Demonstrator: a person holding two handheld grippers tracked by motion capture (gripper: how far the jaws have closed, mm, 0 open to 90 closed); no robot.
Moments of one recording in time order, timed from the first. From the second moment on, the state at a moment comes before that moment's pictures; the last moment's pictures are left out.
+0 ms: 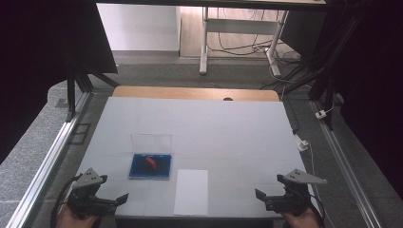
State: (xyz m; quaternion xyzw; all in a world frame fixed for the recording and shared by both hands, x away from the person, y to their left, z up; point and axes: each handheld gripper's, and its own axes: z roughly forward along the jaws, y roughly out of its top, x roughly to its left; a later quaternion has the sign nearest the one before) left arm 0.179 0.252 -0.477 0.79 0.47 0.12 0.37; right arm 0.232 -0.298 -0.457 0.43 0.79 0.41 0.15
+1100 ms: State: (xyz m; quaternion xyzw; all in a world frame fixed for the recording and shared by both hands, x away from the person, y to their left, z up) left arm 0.182 0.248 -0.474 0.79 0.48 0.11 0.36; right arm 0.234 -0.292 -0.458 0.41 0.81 0.40 0.13
